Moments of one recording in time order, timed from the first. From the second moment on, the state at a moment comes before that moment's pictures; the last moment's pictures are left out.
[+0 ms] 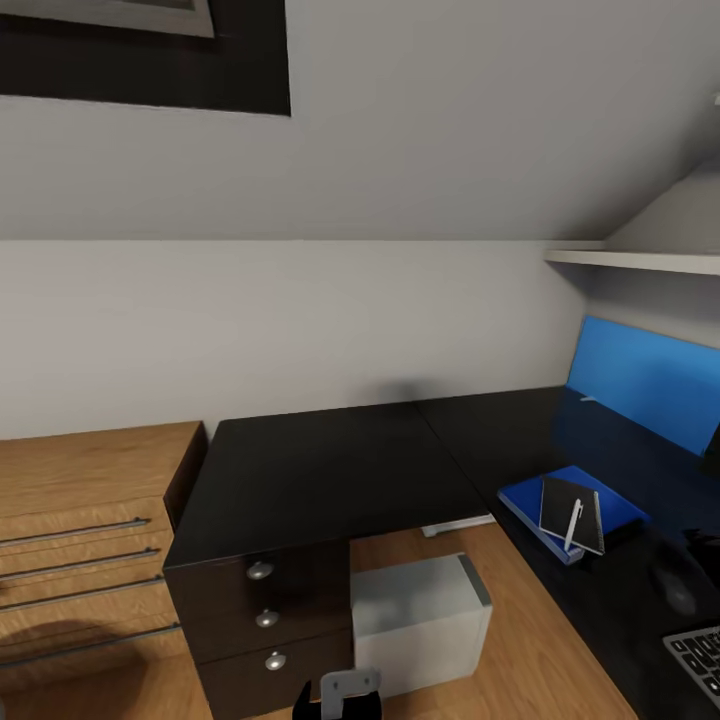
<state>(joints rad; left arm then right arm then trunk) -0.30 0.00 -1.31 -1.04 0.91 -0.24 1.00 -0.55 -0.30 -0.85 -0.94 -0.51 0.50 -0.18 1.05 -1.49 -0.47</state>
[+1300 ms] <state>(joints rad) -0.30 -0.01 -1.32 -1.04 0.92 -0.24 1.00 -0.55 -0.25 -0.81 -0.94 -0.51 0.50 -0.16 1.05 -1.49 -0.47</state>
